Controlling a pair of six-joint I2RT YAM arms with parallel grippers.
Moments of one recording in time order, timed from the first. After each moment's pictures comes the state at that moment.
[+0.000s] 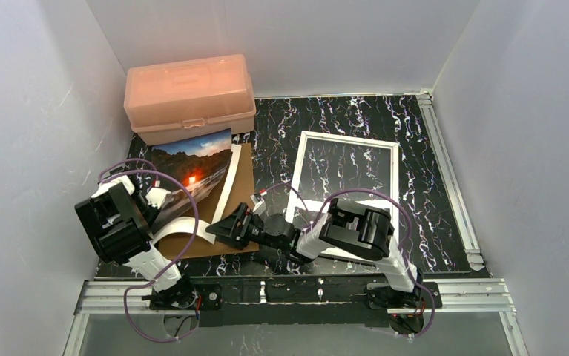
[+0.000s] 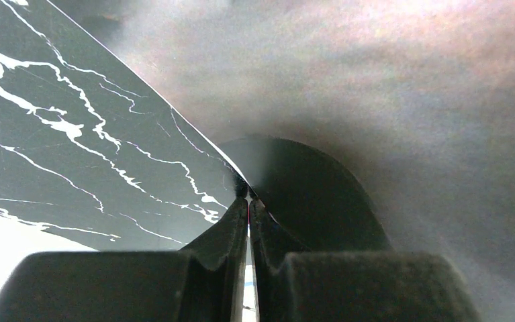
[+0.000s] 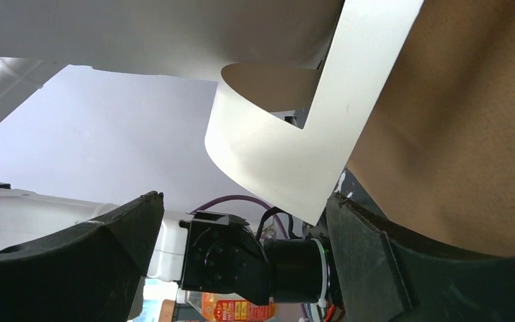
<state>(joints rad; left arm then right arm) 0.54 1.67 0.92 -0.90 -0.06 0.97 1.27 2.12 0.91 1.21 -0.01 1.46</state>
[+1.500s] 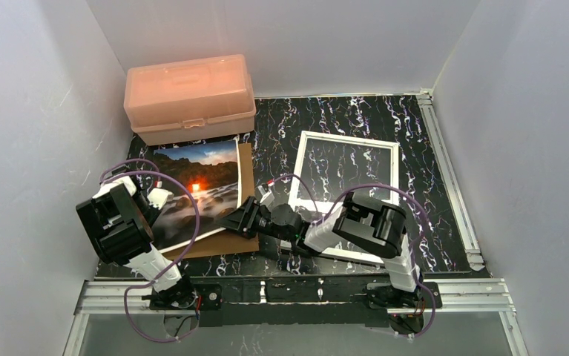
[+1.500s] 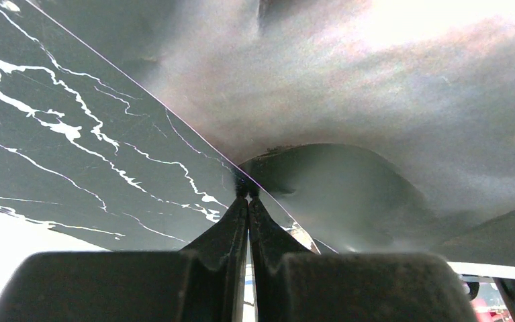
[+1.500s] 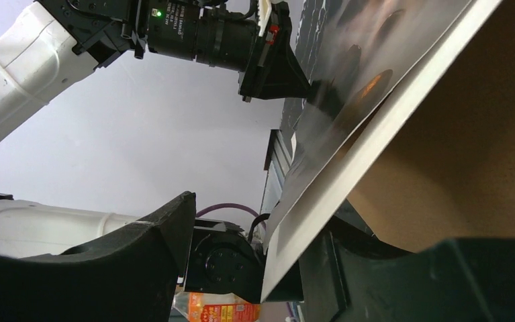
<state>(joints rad) 0.52 1.66 0.90 -0.89 -0.08 0.98 1.20 2.04 0.85 1.16 -0.05 1.41</state>
